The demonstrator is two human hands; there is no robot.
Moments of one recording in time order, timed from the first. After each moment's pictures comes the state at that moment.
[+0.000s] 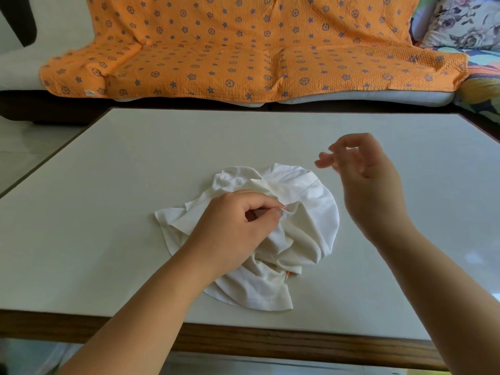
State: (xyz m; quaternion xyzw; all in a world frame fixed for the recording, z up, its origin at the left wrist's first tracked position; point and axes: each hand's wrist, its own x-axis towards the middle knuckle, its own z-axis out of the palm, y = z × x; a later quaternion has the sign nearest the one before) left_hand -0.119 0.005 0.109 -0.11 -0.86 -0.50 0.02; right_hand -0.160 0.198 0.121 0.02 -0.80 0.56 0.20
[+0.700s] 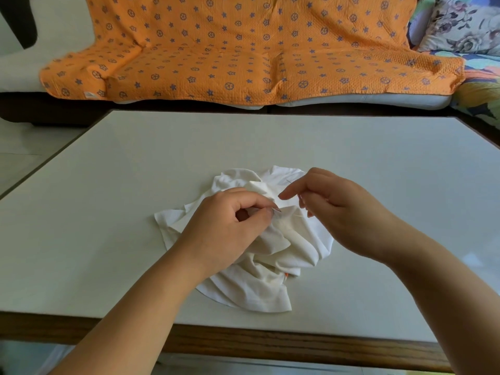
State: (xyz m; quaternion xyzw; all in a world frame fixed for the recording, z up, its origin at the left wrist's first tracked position) left_hand -0.119 -0.004 0.113 -0.10 -0.85 -0.51 0.02; right_hand -0.138 0.191 0.135 0.19 -0.90 0.40 -0.01
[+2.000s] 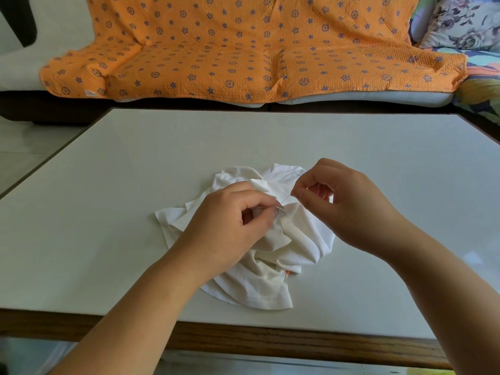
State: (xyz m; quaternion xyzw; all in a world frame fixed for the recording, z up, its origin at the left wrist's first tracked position) left_hand -0.120 -0.004 0.109 -0.17 -0.88 -0.44 0.10; right_hand -0.143 0.192 0.129 0.19 -0.91 0.35 0.11
